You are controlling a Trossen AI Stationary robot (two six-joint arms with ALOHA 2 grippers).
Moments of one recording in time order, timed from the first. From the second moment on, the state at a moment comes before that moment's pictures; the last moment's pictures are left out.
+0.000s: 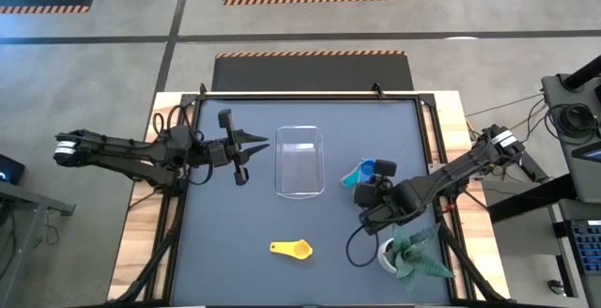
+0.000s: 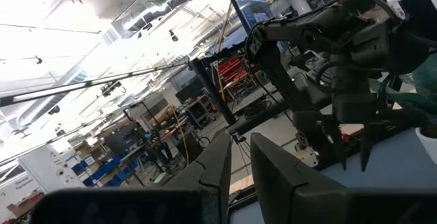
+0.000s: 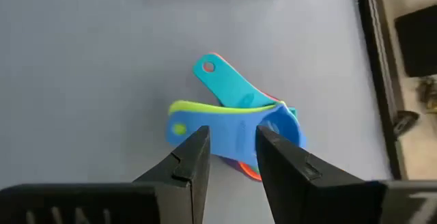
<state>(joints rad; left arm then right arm) -0.03 0.92 0.63 0.52 -0.13 0.65 0.48 1.52 1.19 -1.14 0.57 0.59</state>
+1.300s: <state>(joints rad) -0.03 1.67 1.31 -0.04 -0.07 0.54 0.18 1.11 0.70 -0.70 0.23 0.46</state>
